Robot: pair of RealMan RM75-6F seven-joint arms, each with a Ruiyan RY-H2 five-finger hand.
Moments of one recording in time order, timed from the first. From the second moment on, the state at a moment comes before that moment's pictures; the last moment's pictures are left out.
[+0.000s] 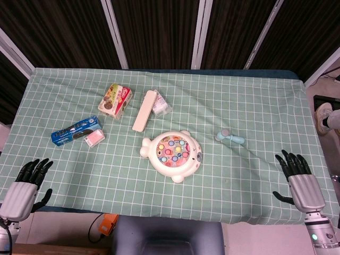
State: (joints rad) left arm -0.12 -1.15 0.01 -1.55 1.65 1.51 0.06; right arm 0.10 -1.14 0.02 -1.62 -1.53 1.44 -0.18
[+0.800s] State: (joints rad) left arm -0.11 -1.13 0.01 -1.55 1.62 1.51 0.05; right arm 0.31 -1.27 0.19 -1.42 -1.37 1.20 -0.10
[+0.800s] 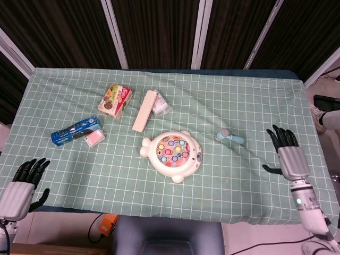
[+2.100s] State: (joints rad) left arm -0.11 -1.14 0.01 -1.55 1.61 1.50 0.07; right arm 0.67 -1.62 0.26 -0.94 -1.11 0.82 -0.13
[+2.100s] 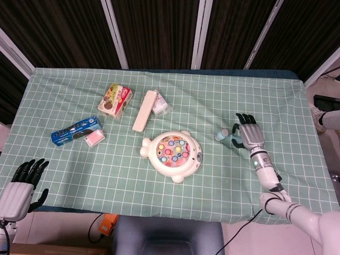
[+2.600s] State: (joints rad) left arm -0.11 -1.13 0.02 -1.55 1.62 1.50 0.06; right arm 0.70 -1.67 0.26 -0.91 -1.08 0.81 -0.19
